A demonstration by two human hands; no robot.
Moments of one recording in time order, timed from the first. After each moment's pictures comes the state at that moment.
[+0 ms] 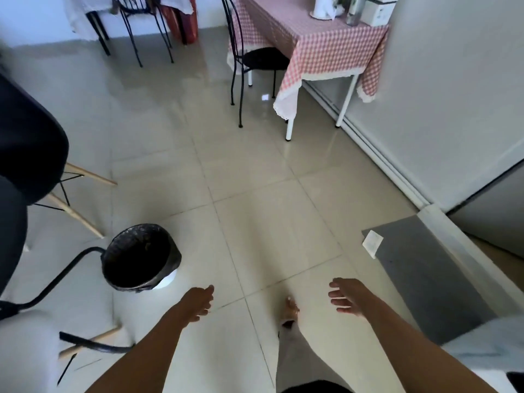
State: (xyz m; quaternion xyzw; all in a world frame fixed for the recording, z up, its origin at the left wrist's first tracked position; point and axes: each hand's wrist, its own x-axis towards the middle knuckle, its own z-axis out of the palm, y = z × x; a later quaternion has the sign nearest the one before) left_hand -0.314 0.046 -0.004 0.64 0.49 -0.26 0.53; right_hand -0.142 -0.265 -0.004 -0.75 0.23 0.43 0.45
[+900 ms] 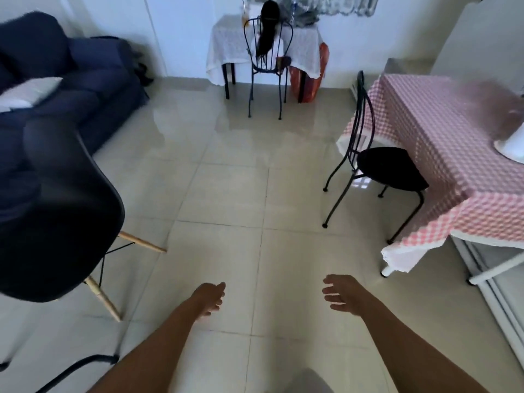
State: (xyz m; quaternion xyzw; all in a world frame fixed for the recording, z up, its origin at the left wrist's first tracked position) left_hand 0.145 0.482 0.041 0.54 0.61 -0.09 0.57; right_hand 0.406 0.298 0.063 -0.76 0.00 0.53 0.37
